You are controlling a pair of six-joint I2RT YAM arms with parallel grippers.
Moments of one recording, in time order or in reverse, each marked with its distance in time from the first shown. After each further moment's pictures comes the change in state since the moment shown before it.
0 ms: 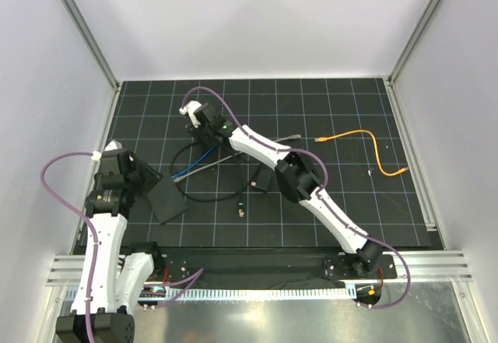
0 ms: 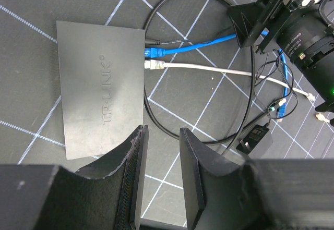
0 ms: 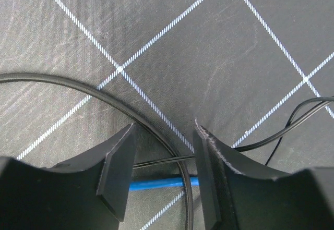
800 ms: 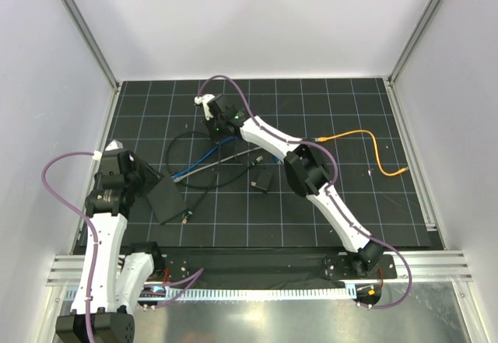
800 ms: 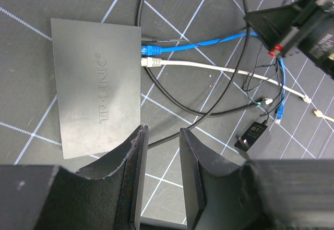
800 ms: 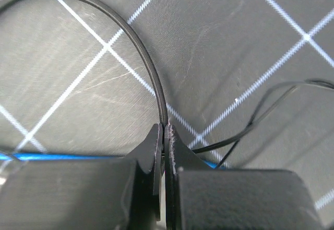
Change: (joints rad) left arm 0.000 0.004 0.000 0.000 0.018 0.001; right arm -0.073 -0.074 -0.092 -0.037 -0.172 0.143
